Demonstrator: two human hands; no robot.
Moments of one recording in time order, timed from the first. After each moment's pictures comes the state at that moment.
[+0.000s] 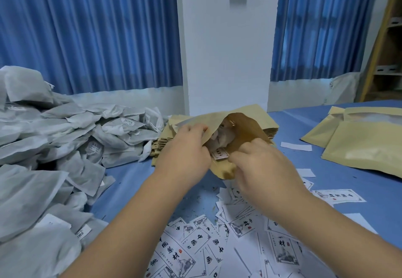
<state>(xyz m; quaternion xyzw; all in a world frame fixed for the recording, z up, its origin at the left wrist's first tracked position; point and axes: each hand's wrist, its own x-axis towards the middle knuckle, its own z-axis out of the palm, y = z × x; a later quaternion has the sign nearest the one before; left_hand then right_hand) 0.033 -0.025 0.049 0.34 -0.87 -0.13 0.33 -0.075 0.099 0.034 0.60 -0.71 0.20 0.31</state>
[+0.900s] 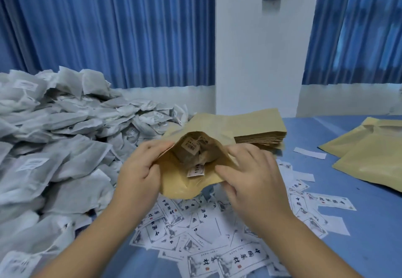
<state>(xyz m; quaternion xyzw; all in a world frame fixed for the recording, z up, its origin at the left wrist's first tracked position) 0.125 0.067 0.029 0.34 -0.77 -0.13 0.53 -0.071 0.151 0.018 0.68 -0.53 0.36 0.35</state>
